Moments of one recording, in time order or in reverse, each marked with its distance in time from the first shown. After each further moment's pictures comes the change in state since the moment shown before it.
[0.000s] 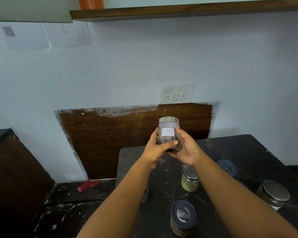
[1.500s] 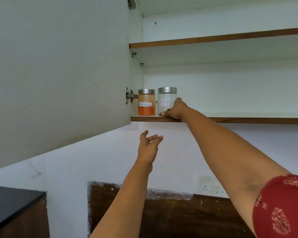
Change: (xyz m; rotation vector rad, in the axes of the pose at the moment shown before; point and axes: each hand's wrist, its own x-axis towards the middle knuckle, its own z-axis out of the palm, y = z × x) left_hand 0.047 0.302 -0.081 0.089 0.473 0.470; right_hand 0.105 -0.317 0.330 -1.362 0.218 -0.739
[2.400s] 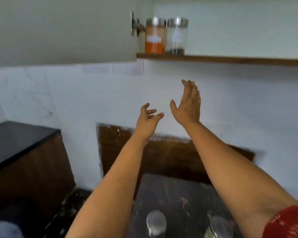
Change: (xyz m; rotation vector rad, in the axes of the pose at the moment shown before) left_hand -0.067 -0.081 -0.034 0.227 0.024 -0.053; right_hand -0.142 0.111 0.114 -0.157 0.373 -0.308
